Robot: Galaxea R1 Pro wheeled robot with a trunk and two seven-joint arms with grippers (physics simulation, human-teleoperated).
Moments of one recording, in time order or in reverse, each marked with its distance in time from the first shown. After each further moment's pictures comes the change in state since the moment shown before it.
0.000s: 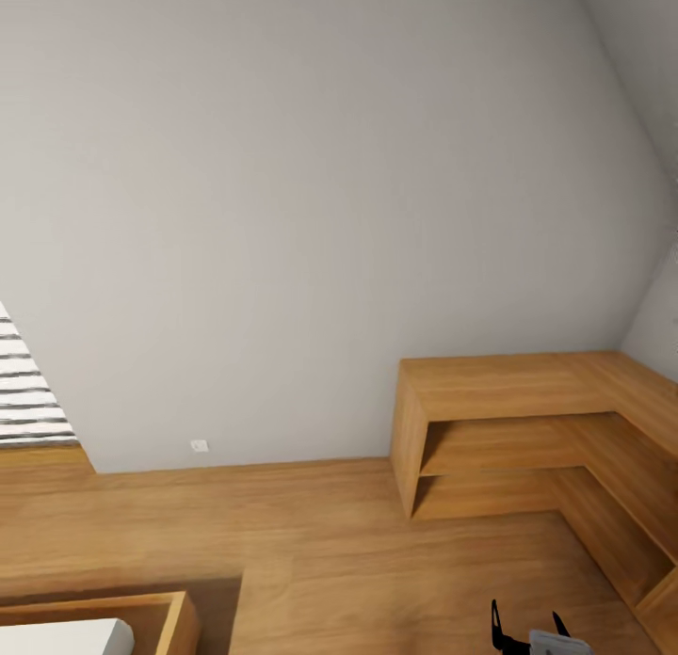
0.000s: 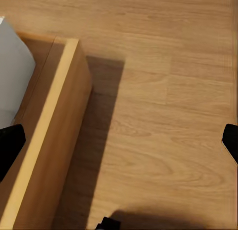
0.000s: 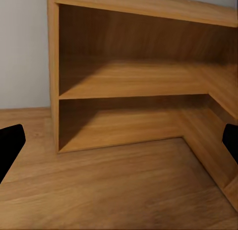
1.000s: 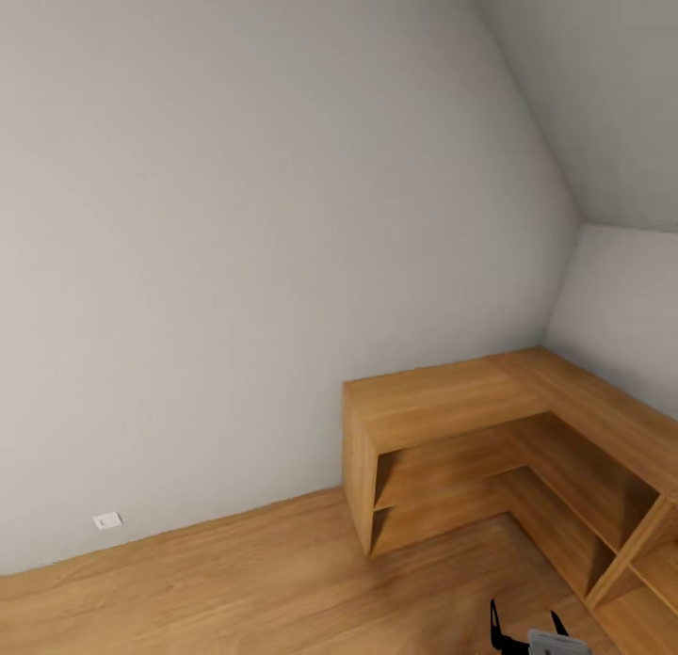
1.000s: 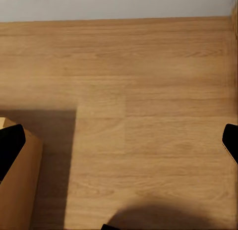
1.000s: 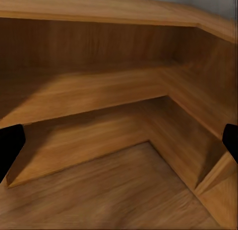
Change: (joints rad) left arm 0.000 0.001 0.009 0.000 0.007 0.002 0.003; right arm 0.000 0.001 0.003 0.000 0.001 -0.002 0.002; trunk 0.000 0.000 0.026
